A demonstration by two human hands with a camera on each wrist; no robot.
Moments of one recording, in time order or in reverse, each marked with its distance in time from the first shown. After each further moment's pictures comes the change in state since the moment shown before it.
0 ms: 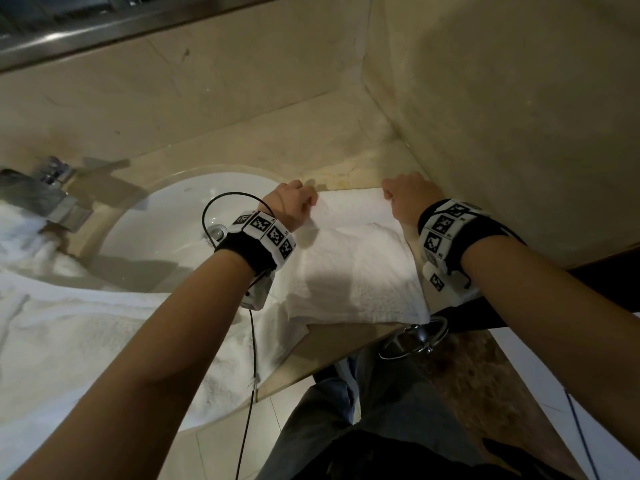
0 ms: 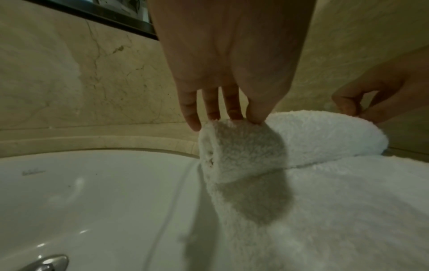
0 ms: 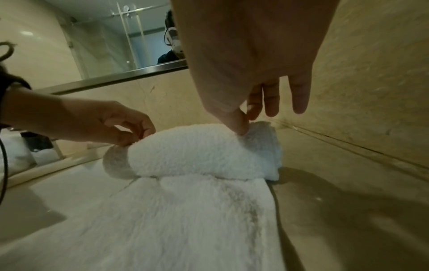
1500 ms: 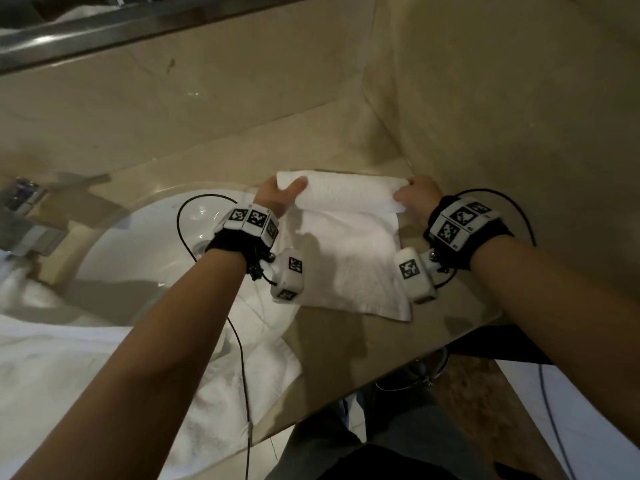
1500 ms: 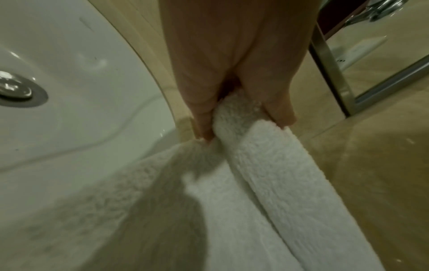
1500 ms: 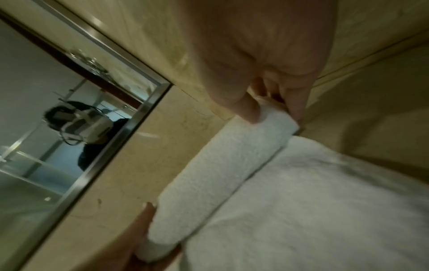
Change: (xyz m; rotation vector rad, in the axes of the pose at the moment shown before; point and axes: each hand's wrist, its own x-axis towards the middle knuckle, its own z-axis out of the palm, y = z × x) left_hand 0.061 -0.019 -0.011 -0.922 0.039 -0.554; right_hand 0.066 0.017 -0.012 0.882 0.003 0.452
